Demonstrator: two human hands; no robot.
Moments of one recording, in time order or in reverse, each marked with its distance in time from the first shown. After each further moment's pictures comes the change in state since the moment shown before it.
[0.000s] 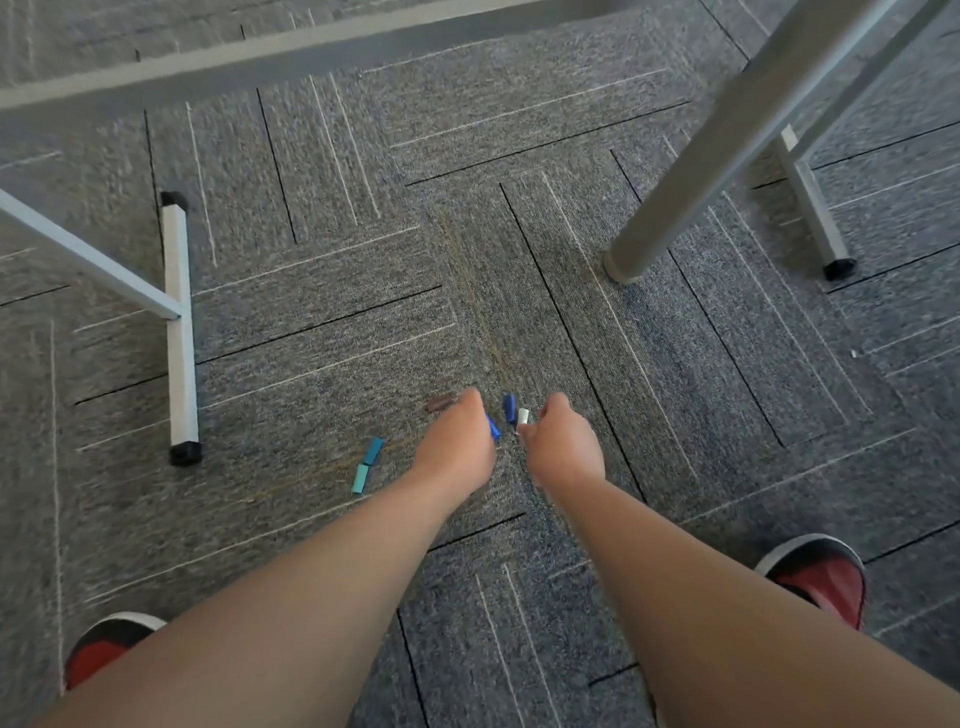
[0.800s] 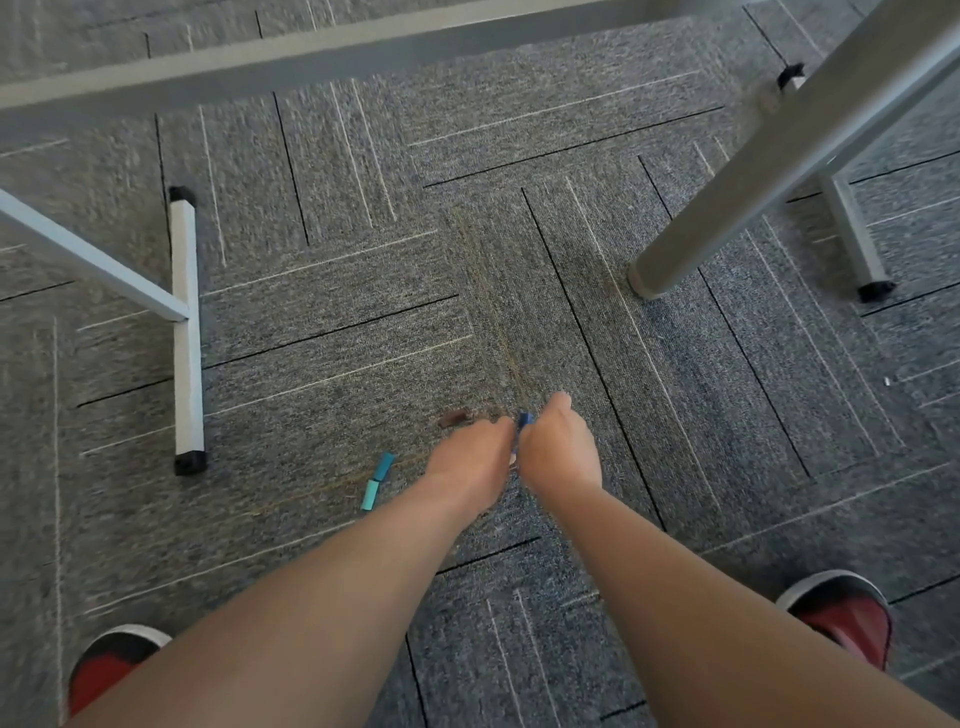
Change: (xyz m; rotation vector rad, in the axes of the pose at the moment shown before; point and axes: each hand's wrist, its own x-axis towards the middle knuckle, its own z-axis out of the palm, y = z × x) left_hand 0.026 -0.010 0.002 0.202 -0.126 0.157; right_hand 0.012 -0.030 0.009 0.018 0.008 -0.024
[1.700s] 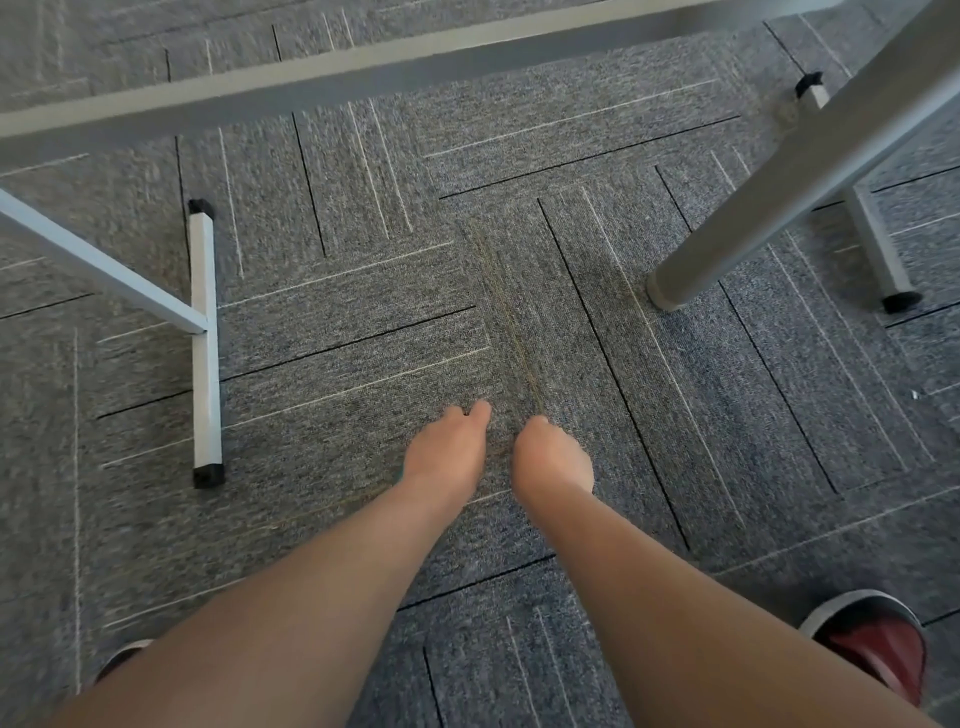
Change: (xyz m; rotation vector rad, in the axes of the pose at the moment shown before) left_hand 0.000 -0.040 -0.017 0.065 0.174 -0.039; right_hand 0.000 -0.028 0.016 -0.441 -0.135 -0.030
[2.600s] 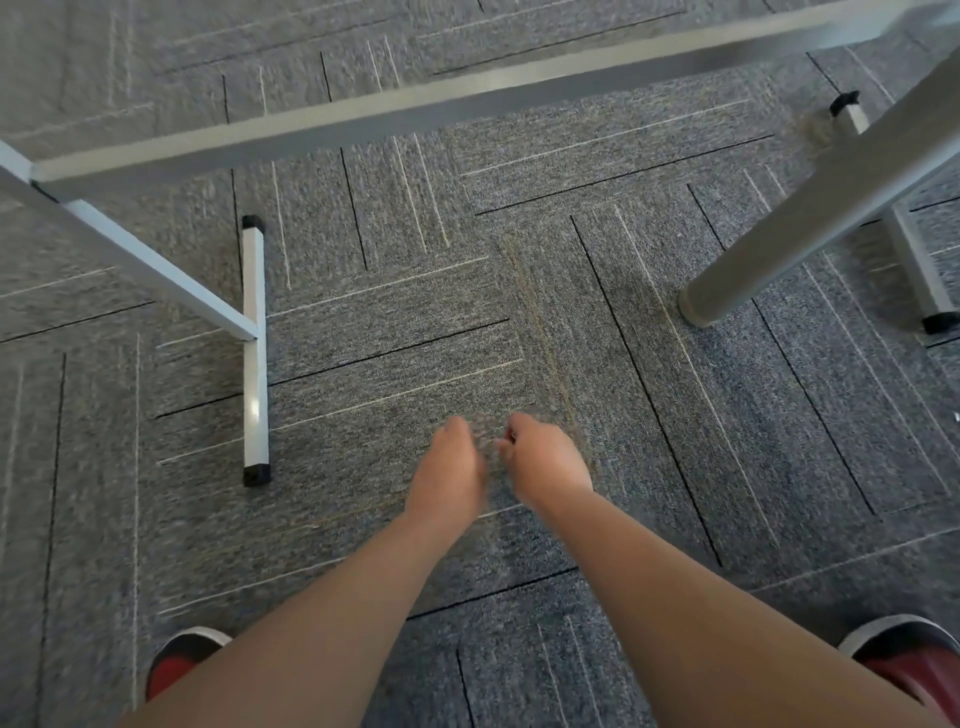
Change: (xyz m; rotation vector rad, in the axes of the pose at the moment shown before) left_hand -0.026 -0.023 -0.007 -0.348 0.061 -0.252; right_hand -0.007 -0.030 0.000 0.124 0.033 -0.290
